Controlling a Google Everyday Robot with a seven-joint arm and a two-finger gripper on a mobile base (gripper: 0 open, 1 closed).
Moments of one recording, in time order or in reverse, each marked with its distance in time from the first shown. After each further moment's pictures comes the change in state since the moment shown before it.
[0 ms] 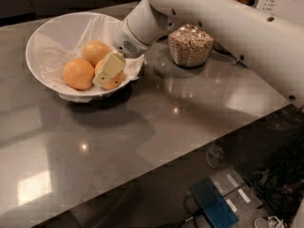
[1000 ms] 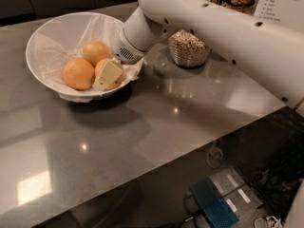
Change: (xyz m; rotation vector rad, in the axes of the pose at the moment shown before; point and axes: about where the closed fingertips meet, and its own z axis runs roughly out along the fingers) arm 0.013 0.000 0.018 0.012 0.046 0.029
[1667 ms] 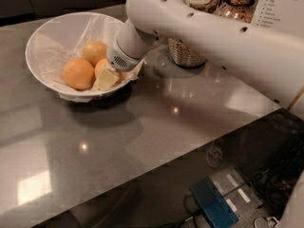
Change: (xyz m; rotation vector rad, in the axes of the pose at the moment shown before) arm 0.010 0.005 0.023 0.035 0.072 0.025
